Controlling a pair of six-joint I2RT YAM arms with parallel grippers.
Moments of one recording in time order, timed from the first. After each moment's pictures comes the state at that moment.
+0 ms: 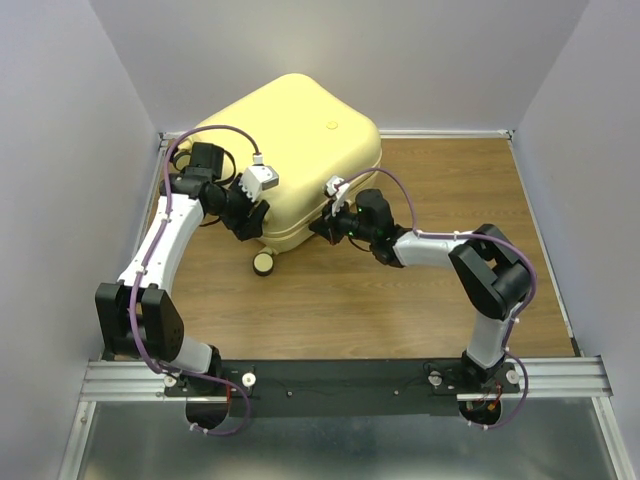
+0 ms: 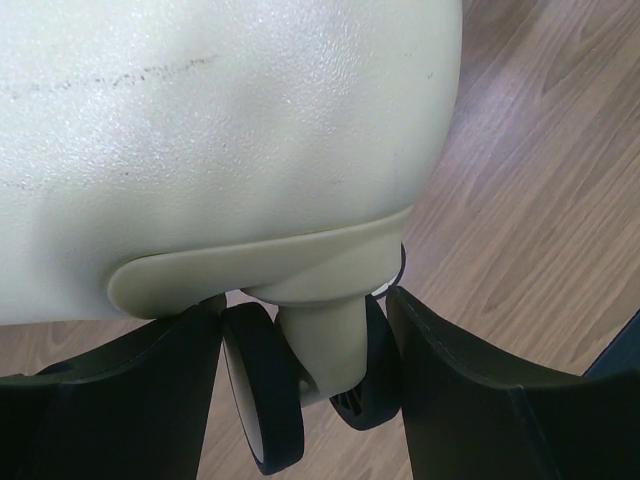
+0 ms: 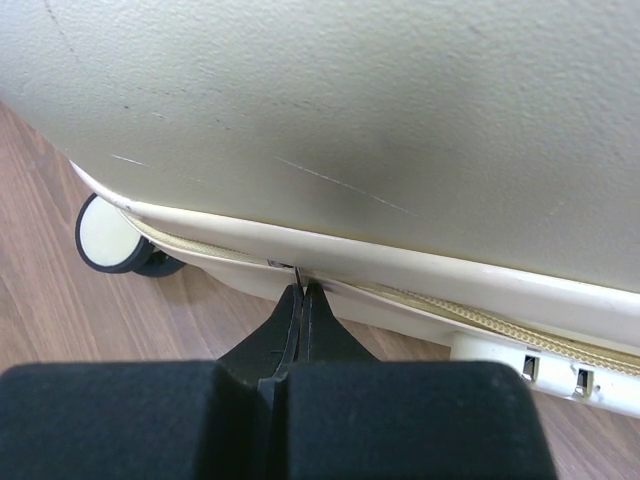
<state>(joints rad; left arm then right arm) -0.12 1.47 1.34 -0.94 0.52 0.69 0.68 1.85 0.99 0.58 -0.35 0.03</state>
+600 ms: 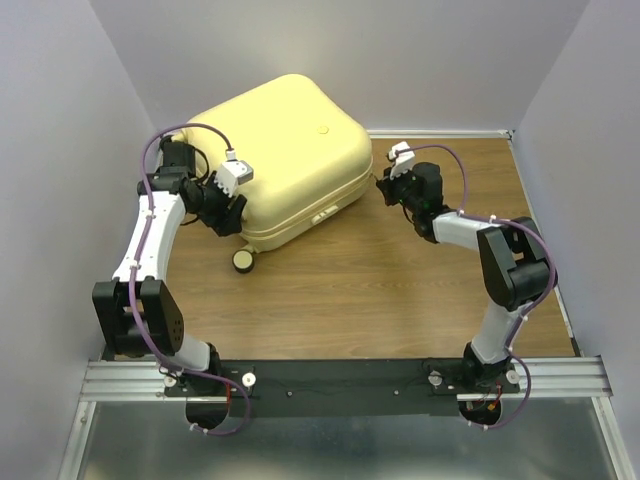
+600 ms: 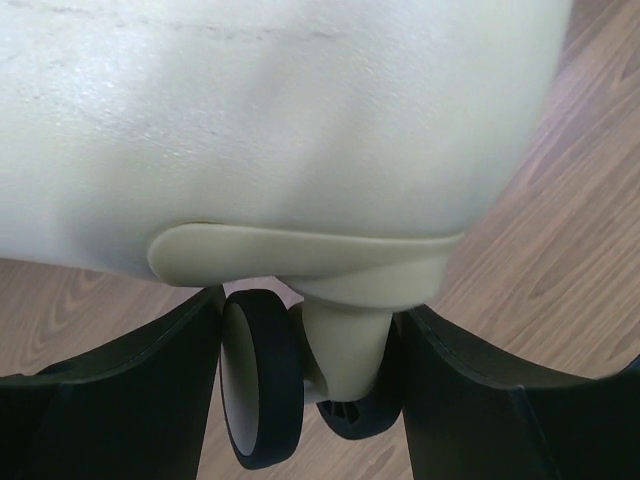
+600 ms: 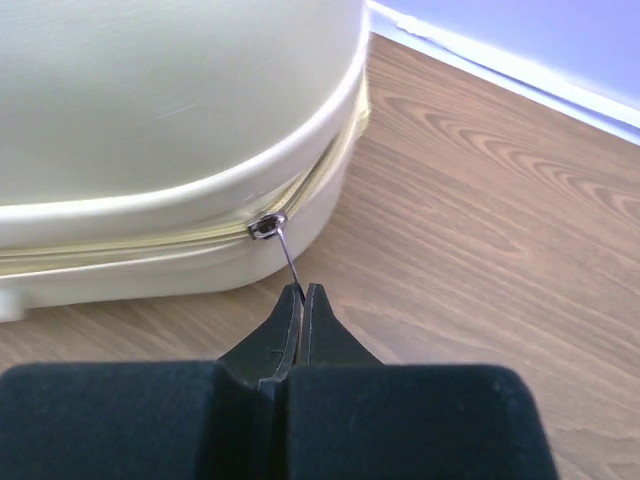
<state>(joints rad) 0.04 1.48 1.32 -0.94 0.54 0.74 0.33 1.82 1.00 0.56 -0.18 -0.11</state>
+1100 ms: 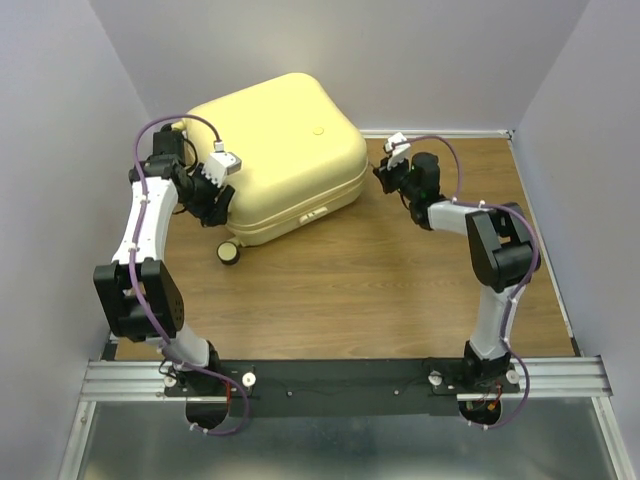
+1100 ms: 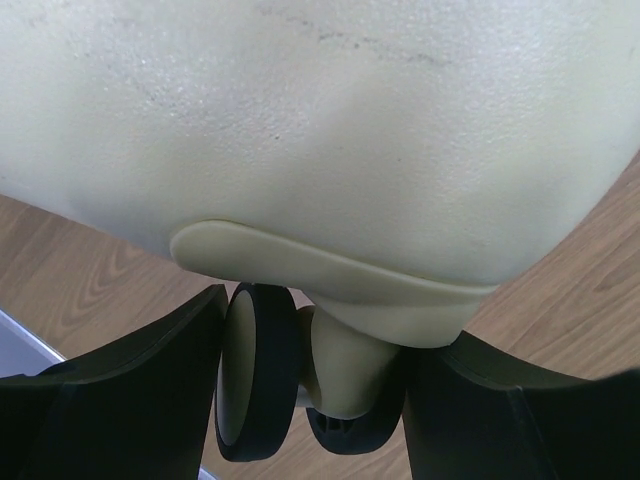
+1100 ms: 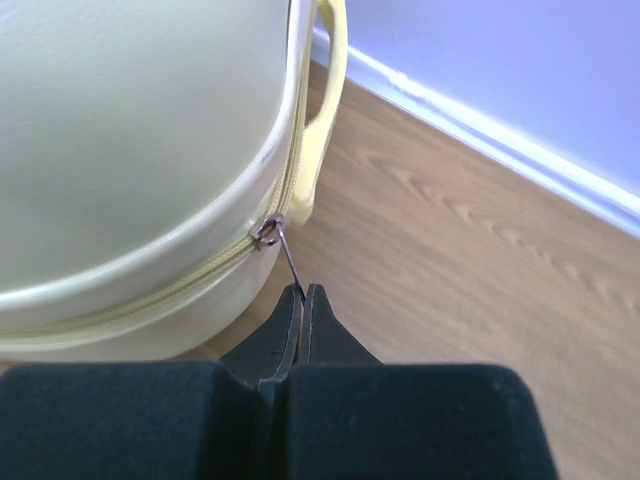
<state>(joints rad) 0.11 1.59 1.43 -0.96 0.44 0.76 0.29 1.96 1.11 0.63 -0.23 -0.18</state>
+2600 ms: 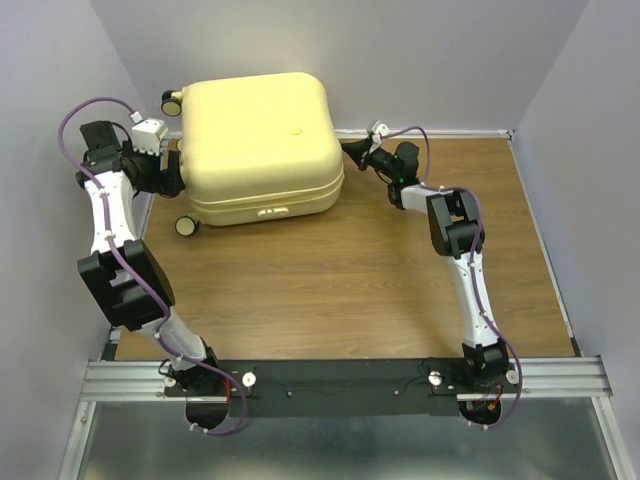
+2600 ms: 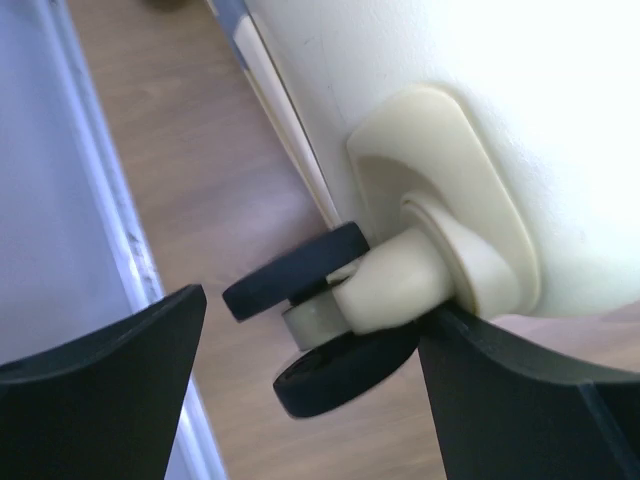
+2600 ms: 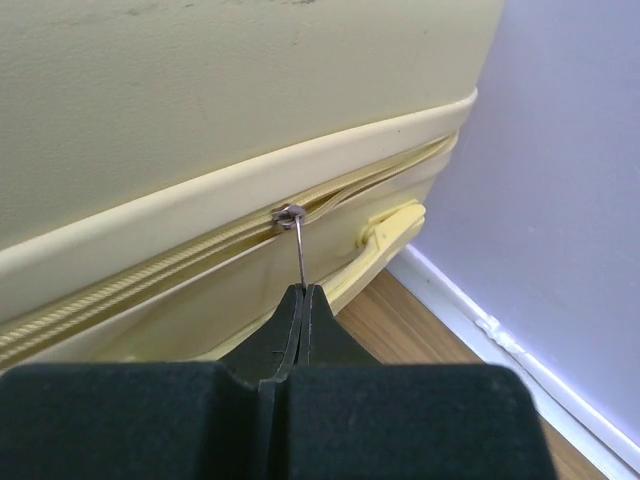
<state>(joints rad) 0.39 1.72 1.63 -0.78 0.56 0.48 0.26 2.61 1.83 1.00 -0.68 -0.04</state>
